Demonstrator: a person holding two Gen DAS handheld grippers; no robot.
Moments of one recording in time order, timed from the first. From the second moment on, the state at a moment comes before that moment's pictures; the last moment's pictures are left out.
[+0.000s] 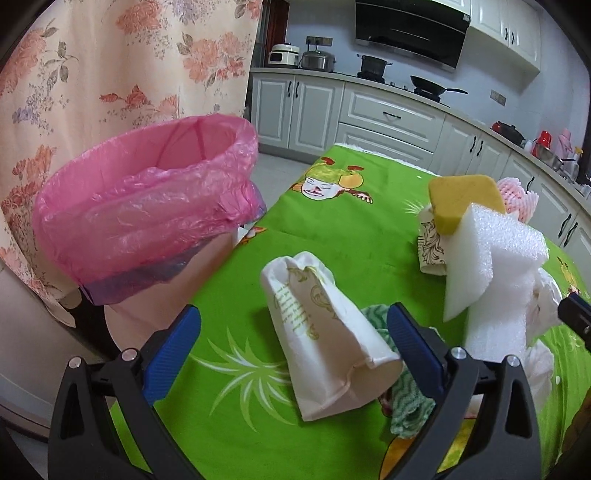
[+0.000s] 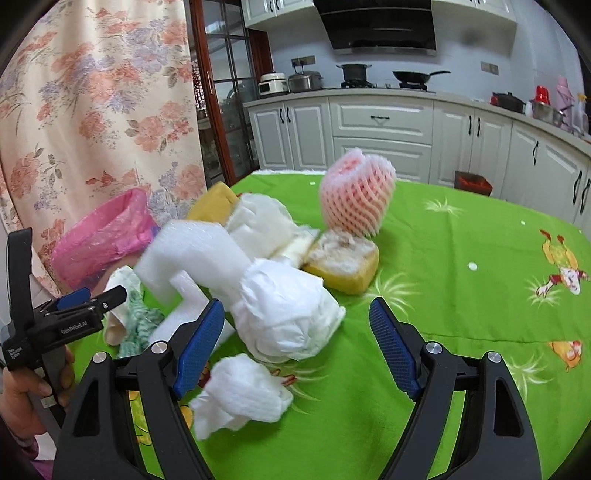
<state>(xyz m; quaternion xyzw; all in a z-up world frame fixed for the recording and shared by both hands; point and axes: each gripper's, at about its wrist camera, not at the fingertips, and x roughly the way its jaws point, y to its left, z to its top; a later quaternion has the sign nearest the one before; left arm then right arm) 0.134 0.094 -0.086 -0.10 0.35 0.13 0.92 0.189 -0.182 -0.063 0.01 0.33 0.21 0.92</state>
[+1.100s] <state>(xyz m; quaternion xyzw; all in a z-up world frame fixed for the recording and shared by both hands) 0.117 0.087 -0.060 -0.08 0.31 0.11 0.94 0.177 -0.200 -0.053 0.03 0.30 0.21 0.93</state>
